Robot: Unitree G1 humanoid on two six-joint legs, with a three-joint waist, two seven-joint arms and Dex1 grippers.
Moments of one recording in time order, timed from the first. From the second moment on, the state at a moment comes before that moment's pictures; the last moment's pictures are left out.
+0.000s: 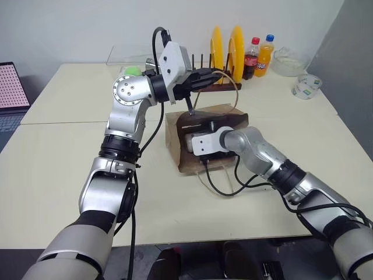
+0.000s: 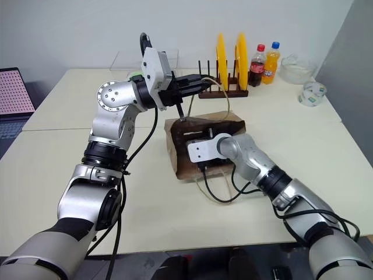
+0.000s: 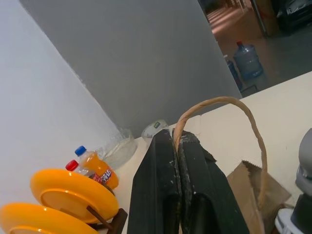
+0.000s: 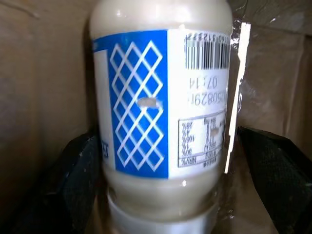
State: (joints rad) left arm -1.10 0.35 -0.05 0.52 -0.22 -0.19 -1.09; right arm -0.98 -0.38 0.74 0.38 -0.57 0.20 0.69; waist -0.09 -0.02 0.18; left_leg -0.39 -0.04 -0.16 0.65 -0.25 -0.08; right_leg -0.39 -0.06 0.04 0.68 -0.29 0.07
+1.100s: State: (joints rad) left arm -1.13 0.37 -0.06 0.76 -0.10 -0.32 -1.07; right arm -0.83 -0.37 0.03 -0.35 0.34 0.67 0.97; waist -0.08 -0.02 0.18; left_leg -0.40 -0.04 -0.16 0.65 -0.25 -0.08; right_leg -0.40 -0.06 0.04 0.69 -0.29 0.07
